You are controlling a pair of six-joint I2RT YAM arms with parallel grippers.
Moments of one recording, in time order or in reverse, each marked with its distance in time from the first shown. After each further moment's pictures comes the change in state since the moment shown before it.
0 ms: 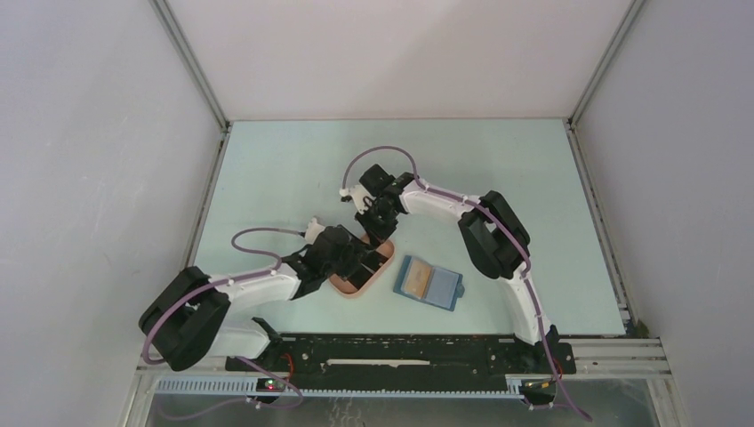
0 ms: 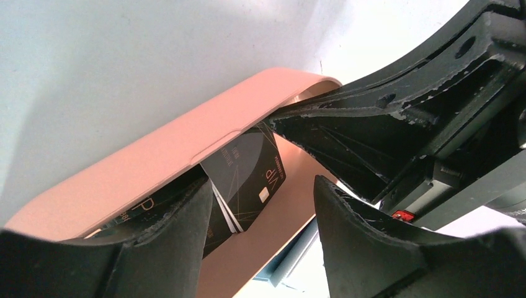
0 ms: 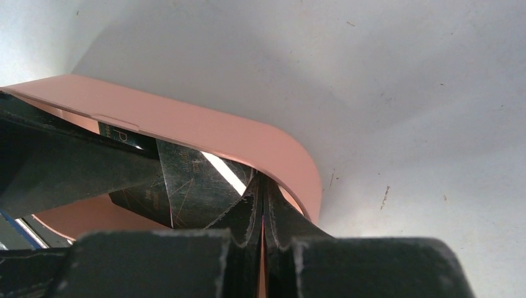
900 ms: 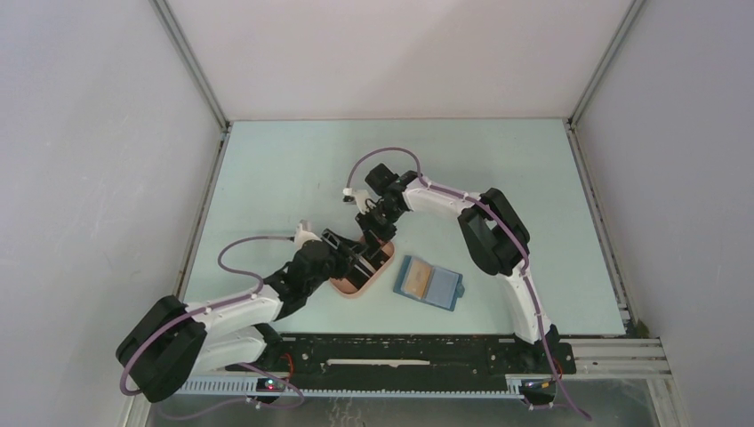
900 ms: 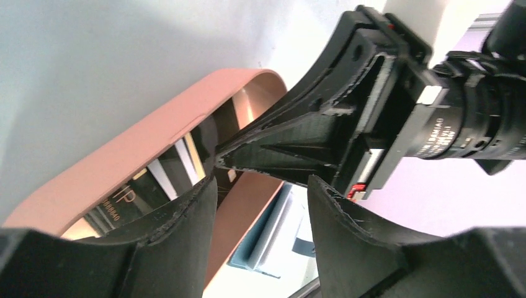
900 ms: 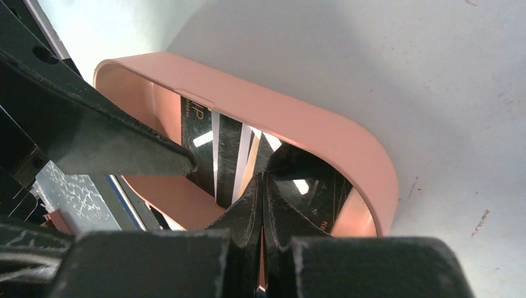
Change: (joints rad) left arm 0.013 -0.208 -0.187 0.213 -0.004 0.026; right arm -0.044 0.024 0.005 -0.042 -0.276 0.046
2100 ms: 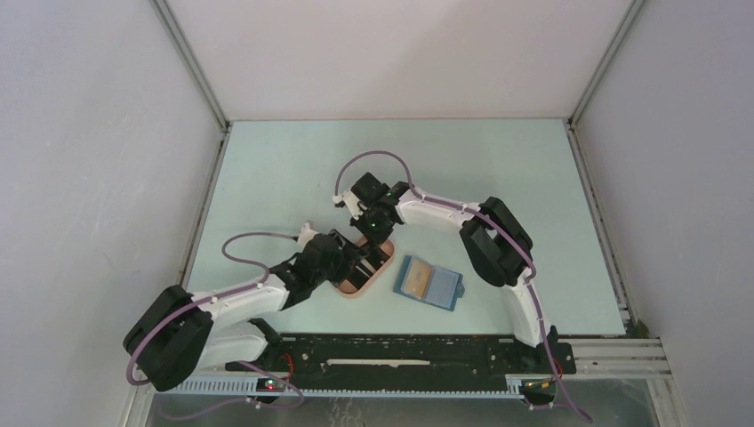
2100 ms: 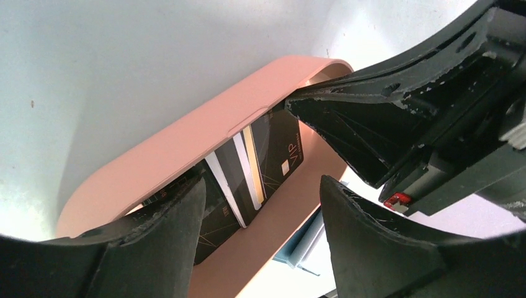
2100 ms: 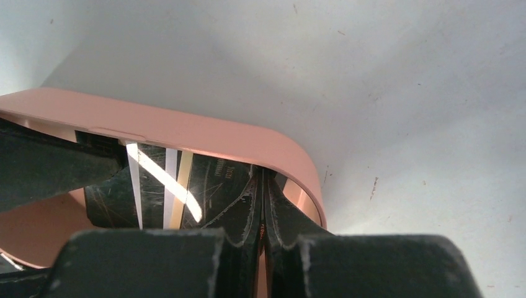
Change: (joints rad) left arm 0.003 0.063 0.089 -0.214 0.018 0.032; right arm 0.100 -0.072 -0.055 0.104 0.445 -0.043
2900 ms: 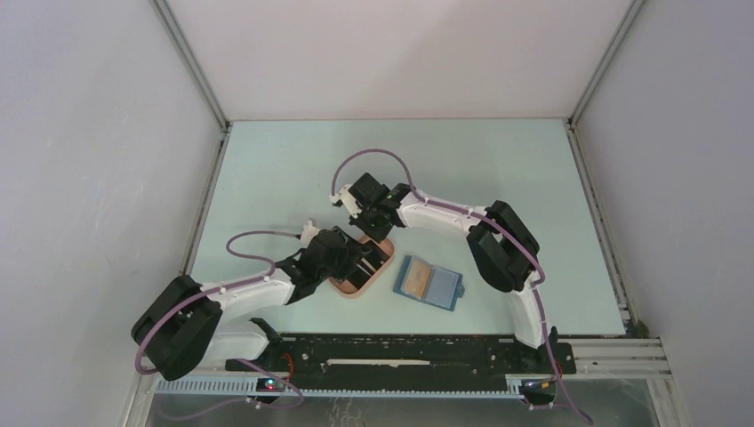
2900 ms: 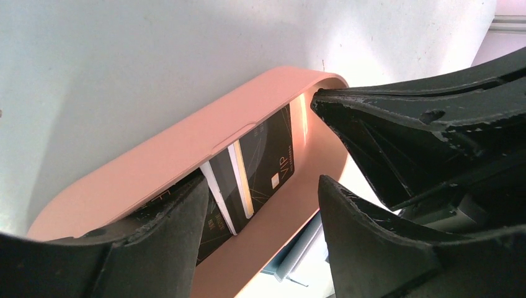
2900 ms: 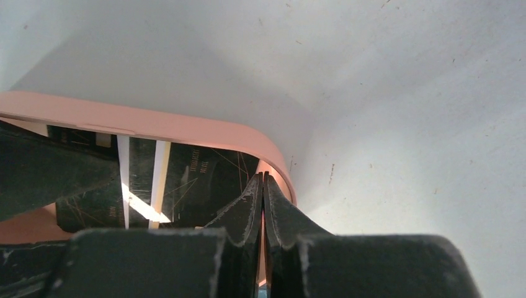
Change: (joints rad) left arm 0.000 0.080 0.048 0.005 -0.011 -0.044; right arm 0.039 -0.068 -0.037 0.046 0.154 -0.056
